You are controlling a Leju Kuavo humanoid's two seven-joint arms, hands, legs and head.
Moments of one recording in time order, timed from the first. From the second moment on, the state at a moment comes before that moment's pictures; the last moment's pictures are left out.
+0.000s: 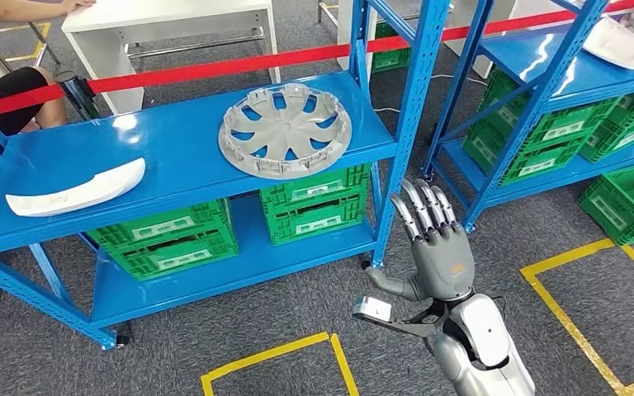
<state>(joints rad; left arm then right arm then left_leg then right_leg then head) -0.06 -0.16 0.85 -0.20 -1.07 0.42 -0.03 0.00 -0.03 0.17 -1.54 1.27 -0.48 -0.35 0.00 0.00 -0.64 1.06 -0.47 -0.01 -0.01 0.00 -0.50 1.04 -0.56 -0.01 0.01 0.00</state>
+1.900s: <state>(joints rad) -0.07 -0.19 0.88 -0.20 -1.07 0.40 -0.04 -0.12 -0.05 0.18 -1.38 1.09 -0.36 -0.48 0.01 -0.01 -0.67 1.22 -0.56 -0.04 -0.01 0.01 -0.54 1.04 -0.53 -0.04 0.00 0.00</state>
